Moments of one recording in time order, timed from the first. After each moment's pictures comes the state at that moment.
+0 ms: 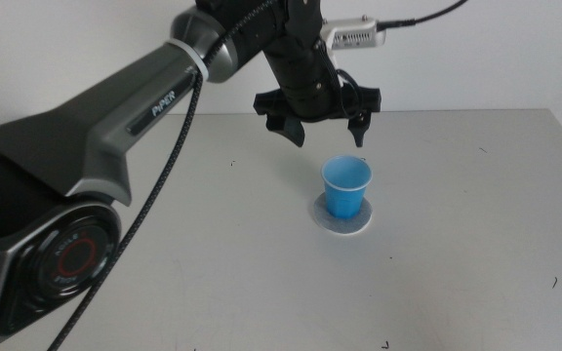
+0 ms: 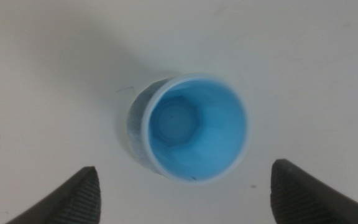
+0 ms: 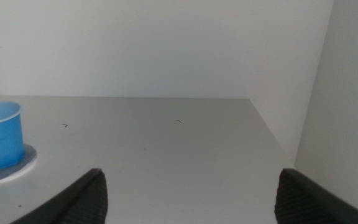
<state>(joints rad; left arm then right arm) -0.60 2.26 -2.30 -0.14 1.25 -0.31 -0.05 -0.02 0.03 -0.03 0.14 0.03</state>
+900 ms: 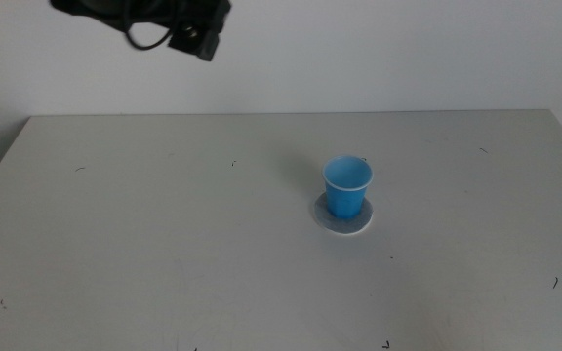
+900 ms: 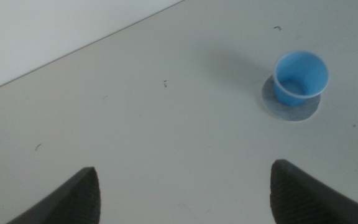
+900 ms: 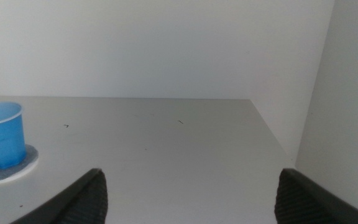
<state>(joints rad) -0.60 1.52 -1.82 0.22 1.25 -0.14 -0.05 -0.02 0.03 -0.03 0.14 0.03</state>
